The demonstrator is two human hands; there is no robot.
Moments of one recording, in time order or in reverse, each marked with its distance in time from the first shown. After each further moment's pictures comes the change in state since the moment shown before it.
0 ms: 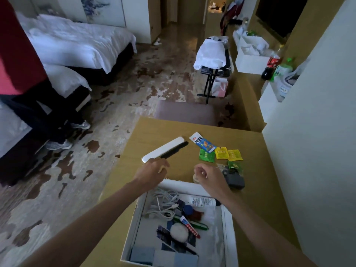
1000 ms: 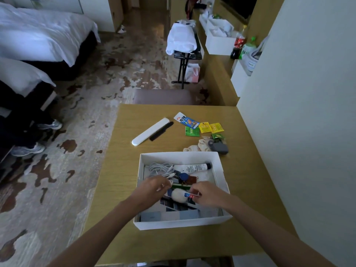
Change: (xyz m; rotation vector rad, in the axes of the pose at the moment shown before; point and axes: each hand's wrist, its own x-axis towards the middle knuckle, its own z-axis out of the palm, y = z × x) left_hand -0.119 -0.011 0.039 -0.101 -0.157 0.351; right_hand -0.131 -0.013 0.045 -0.220 -0.468 0.179
